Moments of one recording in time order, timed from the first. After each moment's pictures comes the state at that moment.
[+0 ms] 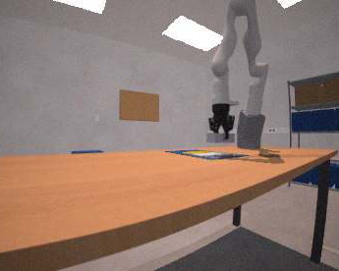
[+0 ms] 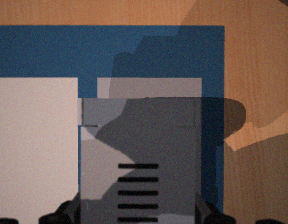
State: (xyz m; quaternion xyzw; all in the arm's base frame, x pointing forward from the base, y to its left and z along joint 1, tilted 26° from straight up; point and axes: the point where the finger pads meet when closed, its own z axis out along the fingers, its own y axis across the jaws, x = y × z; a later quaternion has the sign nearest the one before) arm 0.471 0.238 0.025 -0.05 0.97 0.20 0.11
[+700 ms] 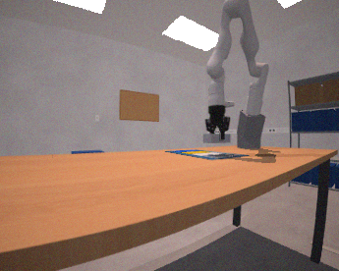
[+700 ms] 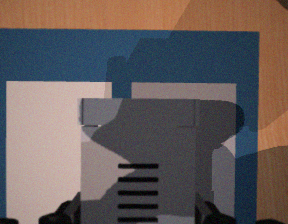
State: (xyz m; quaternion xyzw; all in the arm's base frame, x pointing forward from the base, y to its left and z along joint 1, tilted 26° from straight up) arm 0.472 0.215 0.012 -0.05 0.97 0.20 0.10
